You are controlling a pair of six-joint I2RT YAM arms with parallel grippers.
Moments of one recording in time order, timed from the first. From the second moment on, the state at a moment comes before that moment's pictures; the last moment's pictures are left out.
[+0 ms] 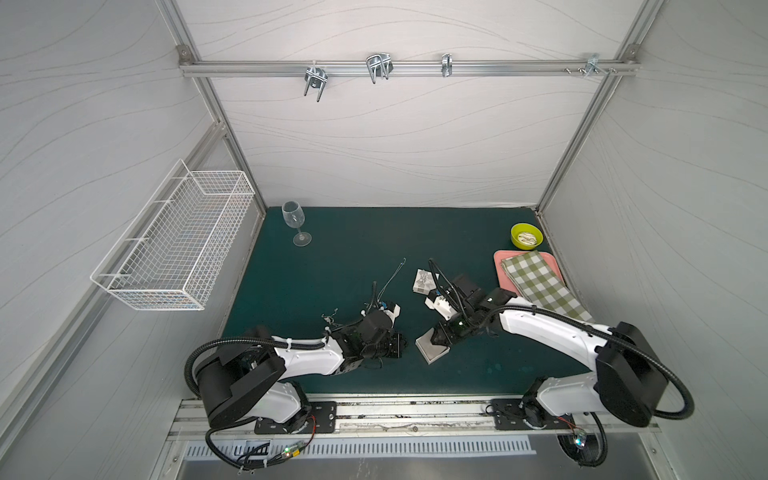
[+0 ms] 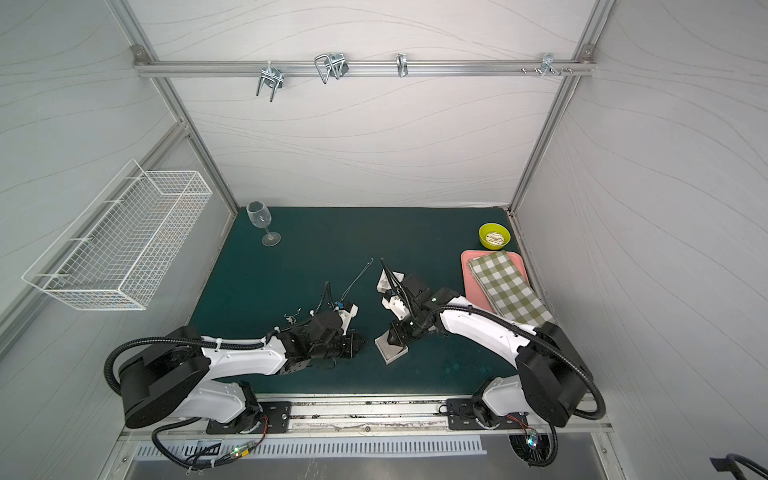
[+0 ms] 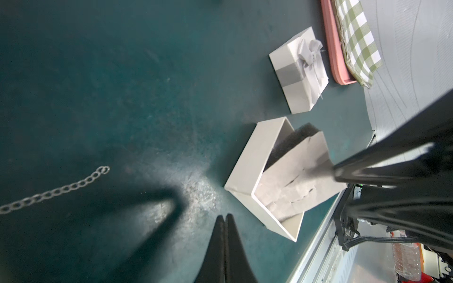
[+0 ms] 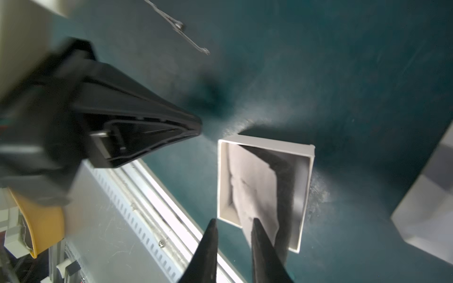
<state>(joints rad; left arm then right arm) -0.91 1.41 0.41 0.25 0.17 -0.84 0.79 1.39 0.81 -0.65 -0.44 0.27</state>
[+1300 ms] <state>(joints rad) -0.87 1.57 0.49 0.33 0.23 -0.83 0.81 1.55 0.70 -0.25 -0.38 0.39</state>
